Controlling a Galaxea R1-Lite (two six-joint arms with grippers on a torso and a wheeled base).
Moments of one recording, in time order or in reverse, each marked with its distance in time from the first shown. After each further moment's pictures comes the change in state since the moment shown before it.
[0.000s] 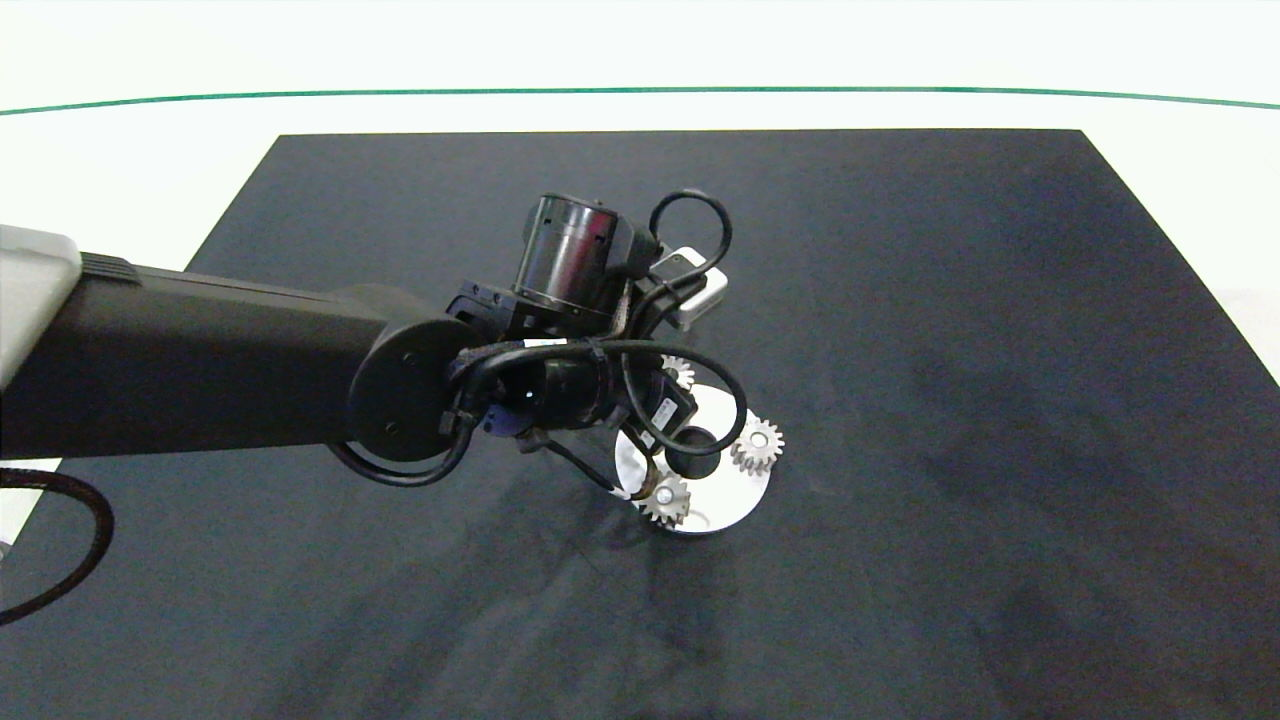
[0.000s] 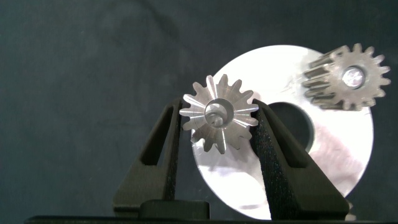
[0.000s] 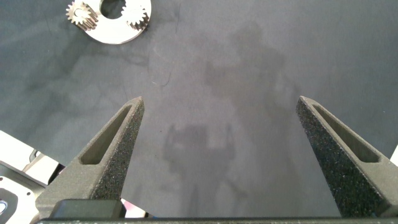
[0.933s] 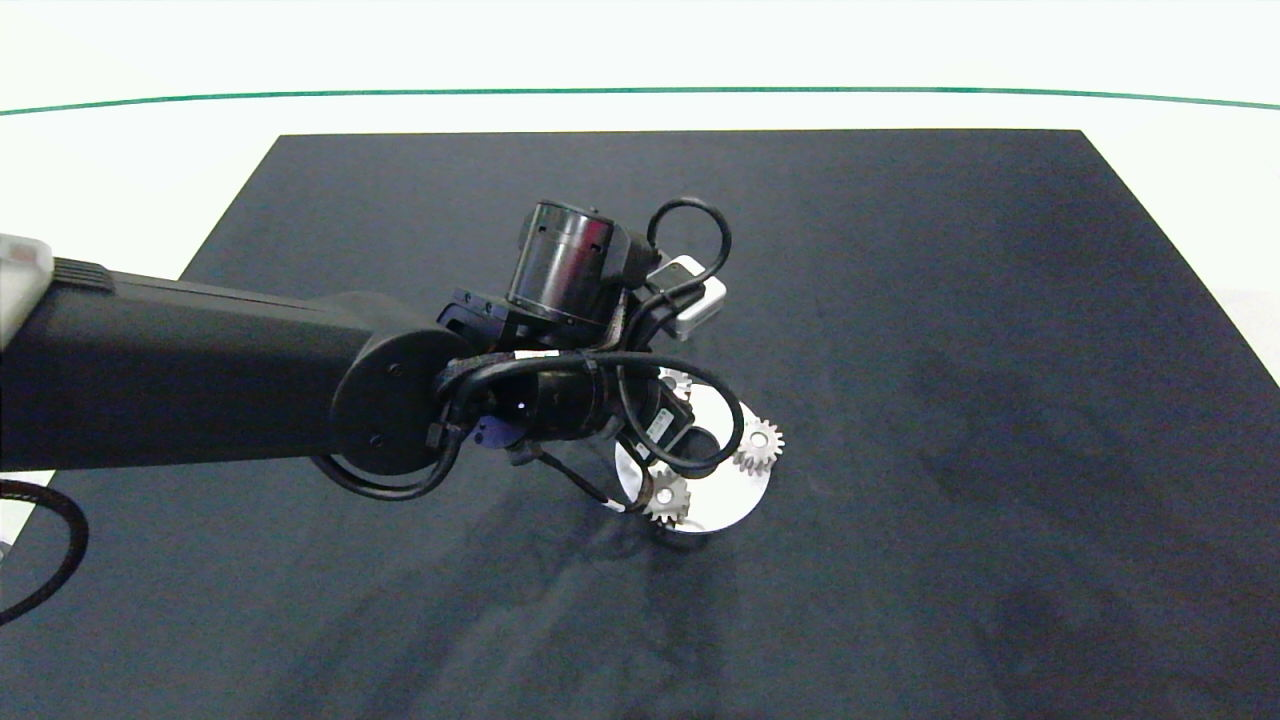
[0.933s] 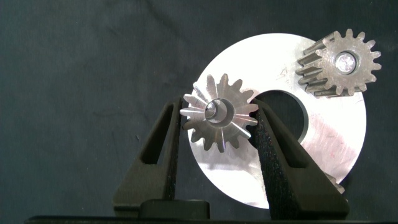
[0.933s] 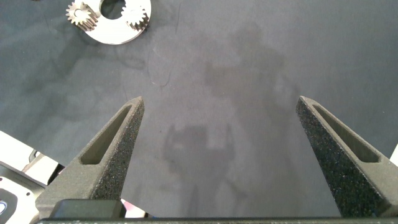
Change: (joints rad) left arm -0.007 -0.017 0.036 -0.001 0.000 -0.001; right arm -0.001 0.000 -0.001 -0.001 0.000 -0.002
